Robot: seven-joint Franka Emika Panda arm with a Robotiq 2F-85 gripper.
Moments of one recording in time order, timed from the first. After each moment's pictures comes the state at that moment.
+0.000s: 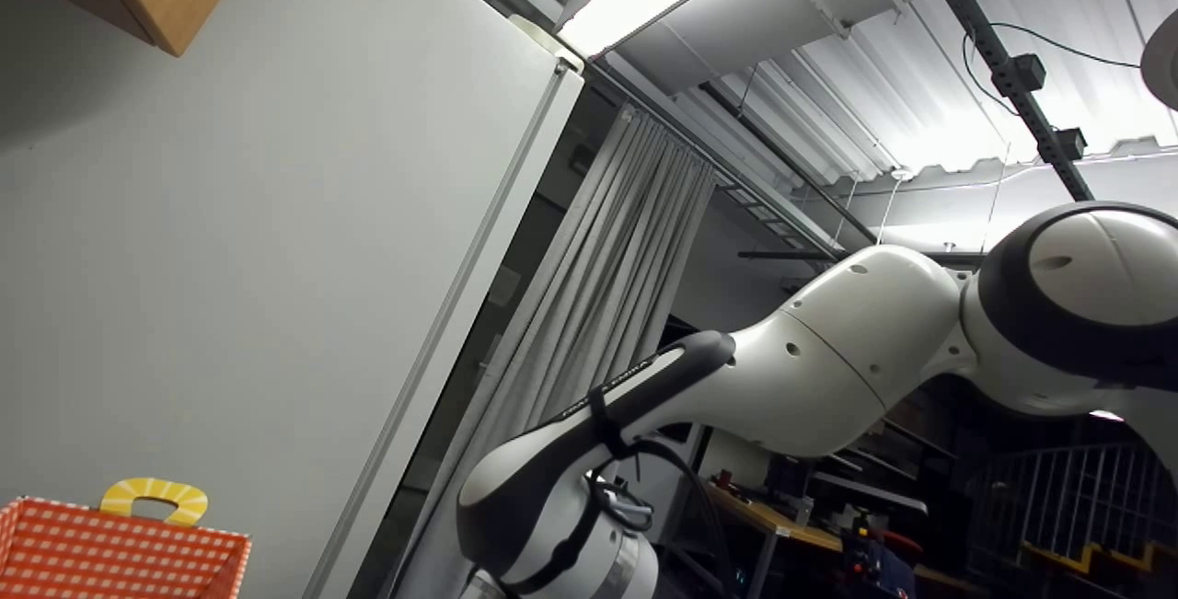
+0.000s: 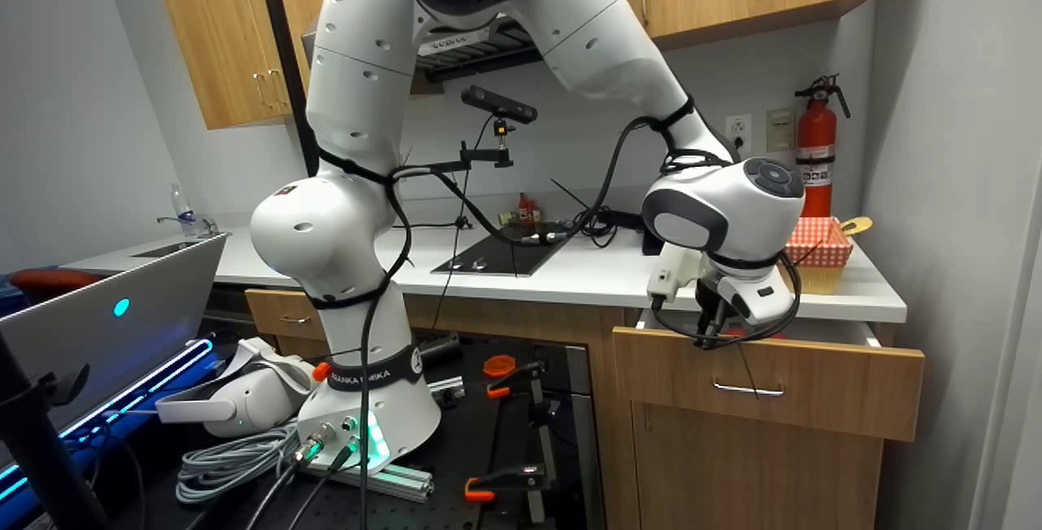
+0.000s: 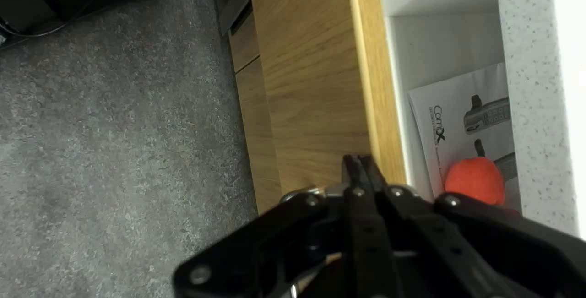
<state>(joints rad) -0.01 0.43 0.14 -2.23 0.73 2.48 -0.07</state>
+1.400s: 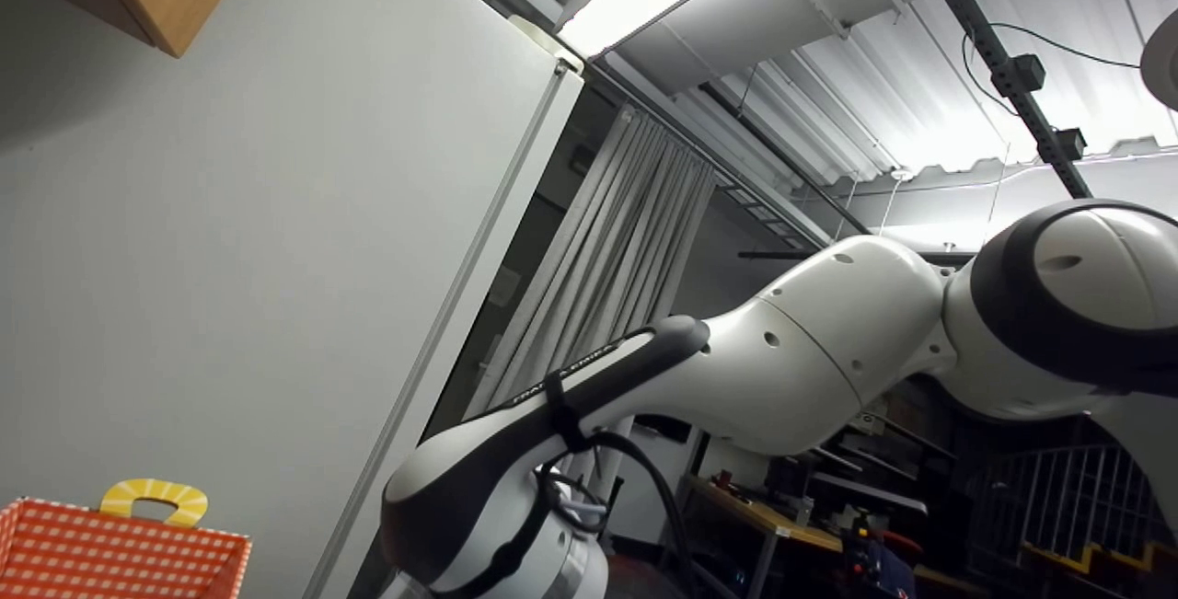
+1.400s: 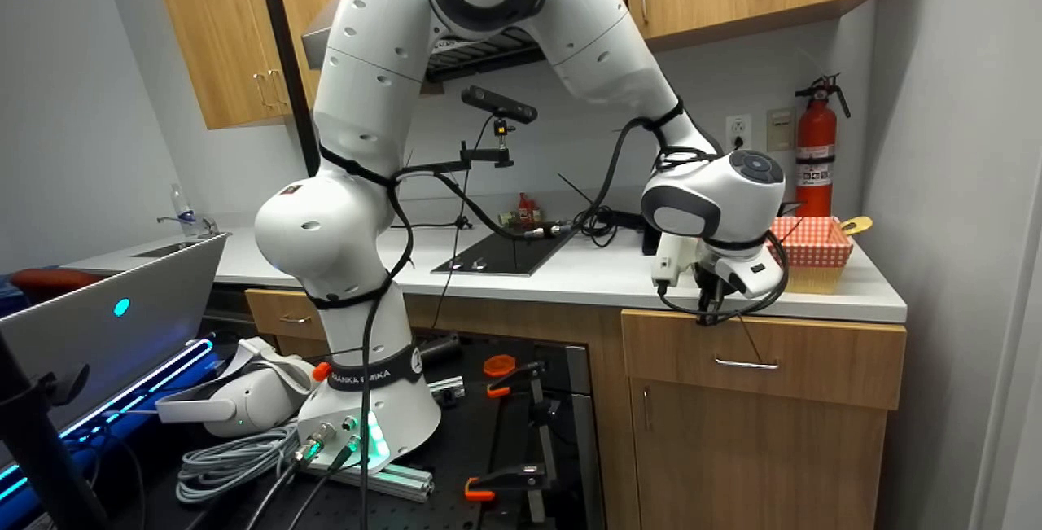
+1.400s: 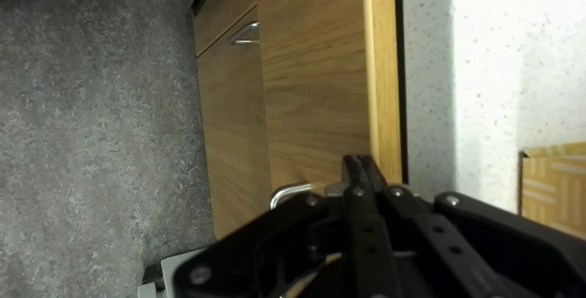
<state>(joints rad) 0.05 0.49 0.21 -2.15 0.75 2.57 -0.05</state>
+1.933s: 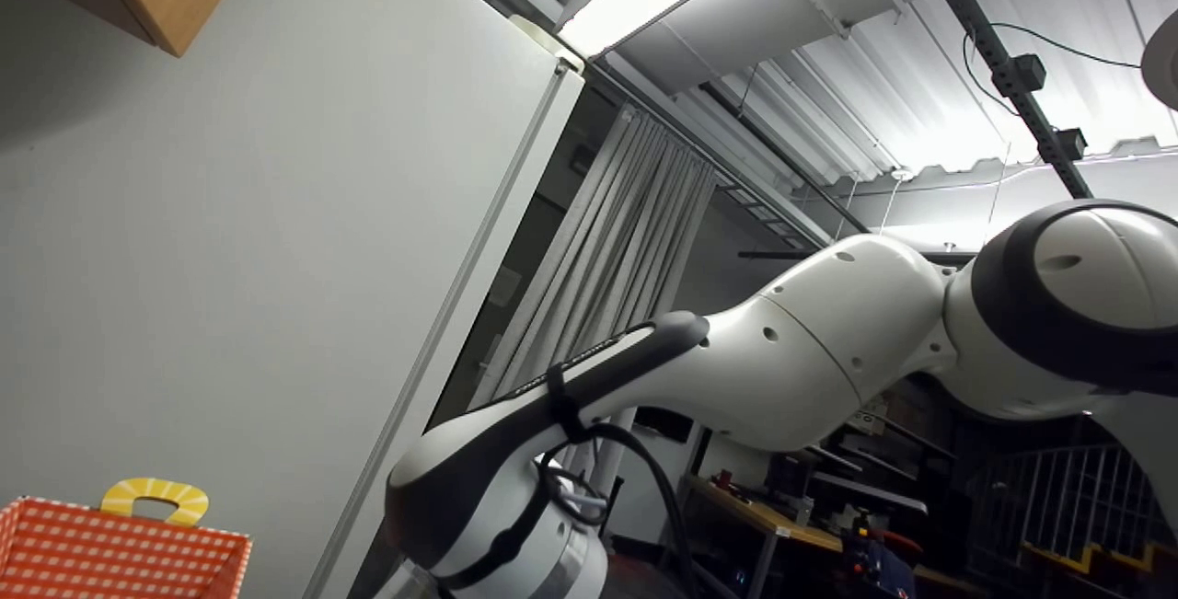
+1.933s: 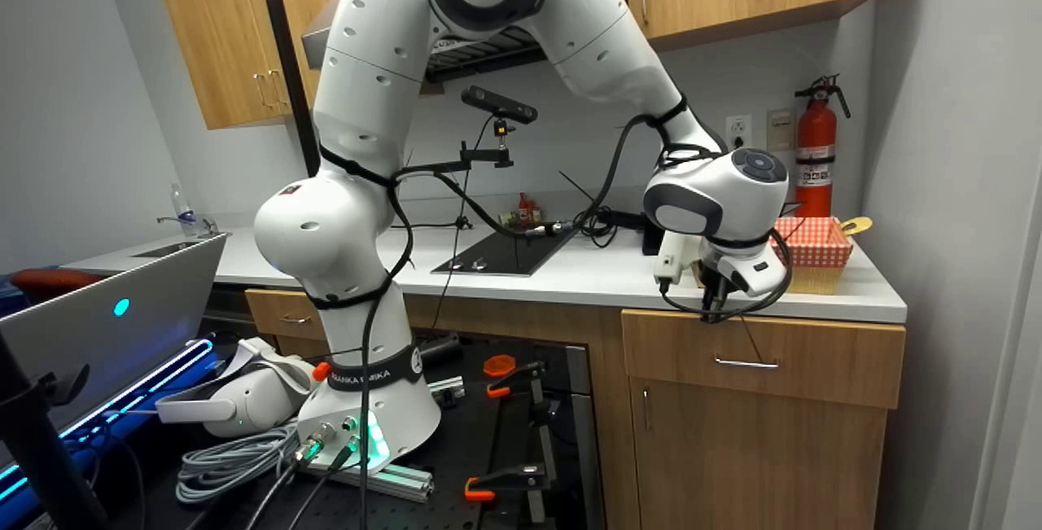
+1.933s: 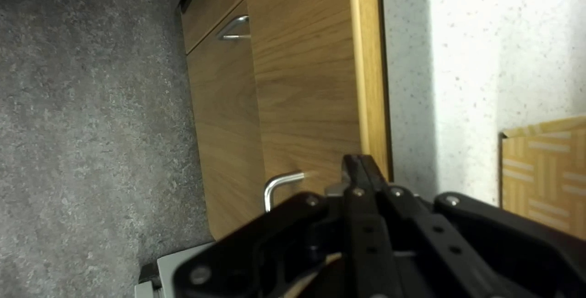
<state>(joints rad) 0.04 0.48 0.22 -2.14 0.78 2.56 -0.06</state>
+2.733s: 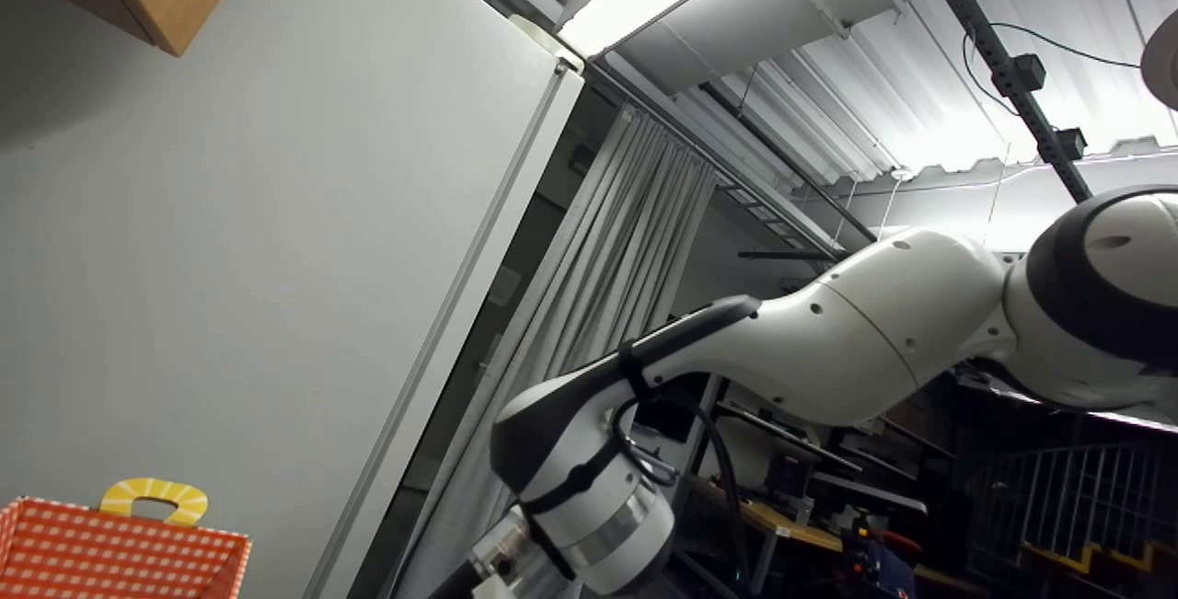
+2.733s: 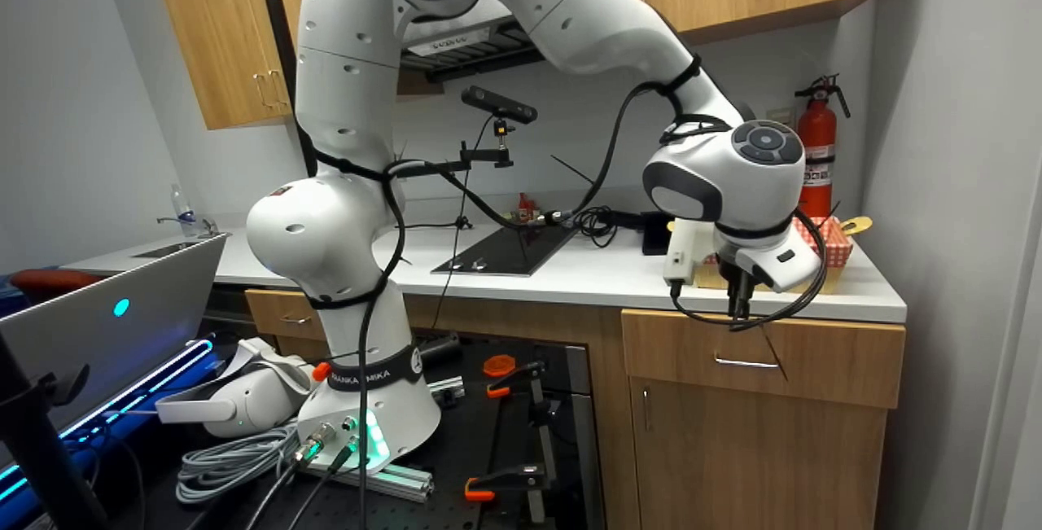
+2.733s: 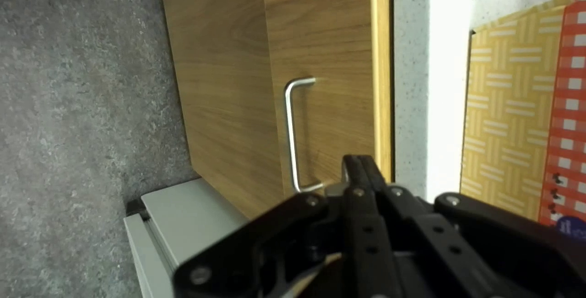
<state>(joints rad) -0.08 0.34 0.20 -2.23 0.95 2.56 -0.32</state>
